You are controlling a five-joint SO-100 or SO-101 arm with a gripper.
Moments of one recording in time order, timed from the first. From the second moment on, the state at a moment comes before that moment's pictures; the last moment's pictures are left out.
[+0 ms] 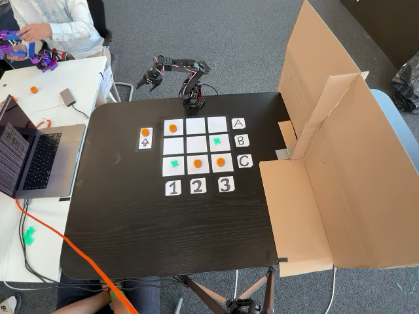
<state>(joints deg) 85.1 123.0 107.6 78.6 70.0</state>
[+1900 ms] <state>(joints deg) 52.1 50.2 57.1 89.2 72.2</state>
